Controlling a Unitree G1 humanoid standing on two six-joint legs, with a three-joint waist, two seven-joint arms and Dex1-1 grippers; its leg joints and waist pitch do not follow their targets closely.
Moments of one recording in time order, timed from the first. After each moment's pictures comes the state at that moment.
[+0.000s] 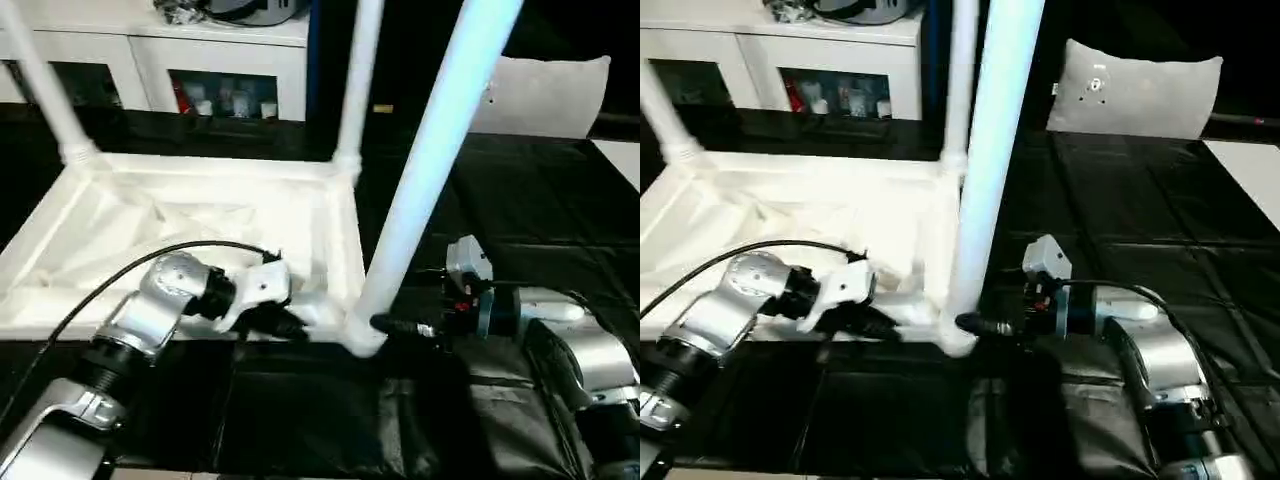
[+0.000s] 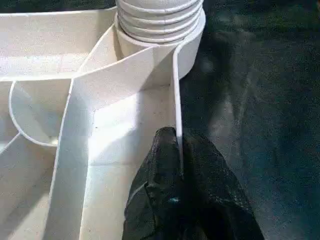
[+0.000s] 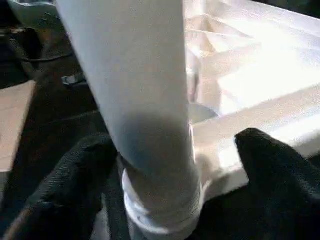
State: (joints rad) left arm -0.56 0.50 -0.38 0.44 -0.01 0.04 -1.39; right arm -0.32 -0.48 0.10 0.14 0.32 0.30 1.22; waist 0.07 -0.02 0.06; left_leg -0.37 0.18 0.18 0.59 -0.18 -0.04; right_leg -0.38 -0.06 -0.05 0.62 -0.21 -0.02
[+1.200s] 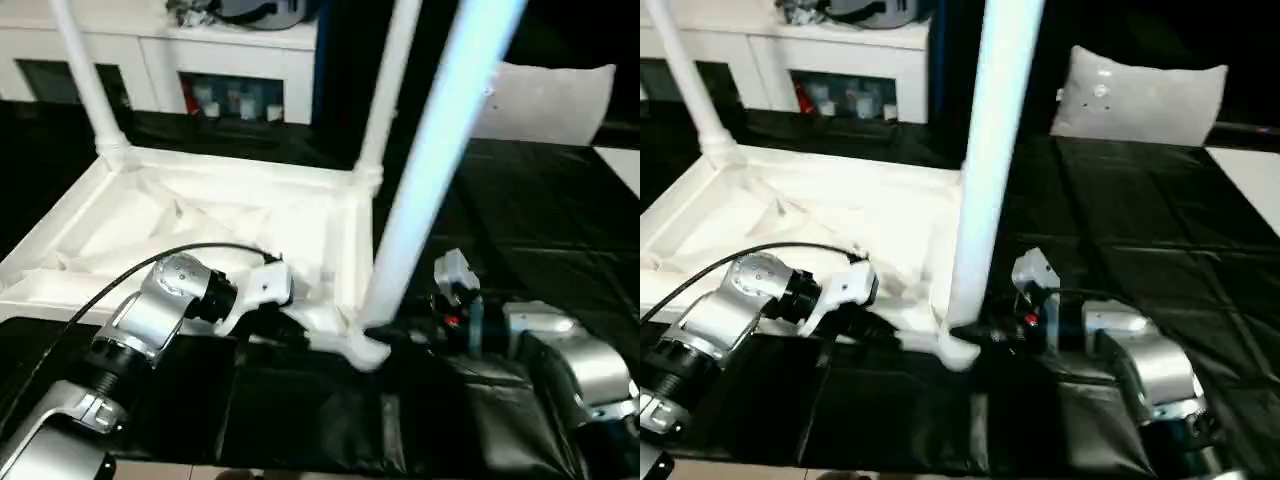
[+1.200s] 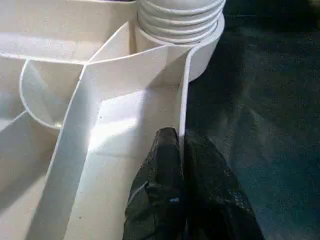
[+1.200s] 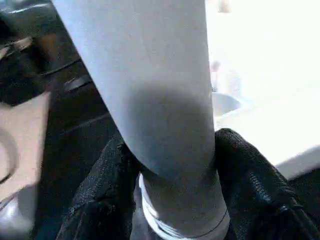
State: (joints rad) left arm -0.54 0.46 -0.36 0.39 0.00 0.20 -1.32; right arm -0.24 -0.39 0.11 0.04 0.35 0.48 1.05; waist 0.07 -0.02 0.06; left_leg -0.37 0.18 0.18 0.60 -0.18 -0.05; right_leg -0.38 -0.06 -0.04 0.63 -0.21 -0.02
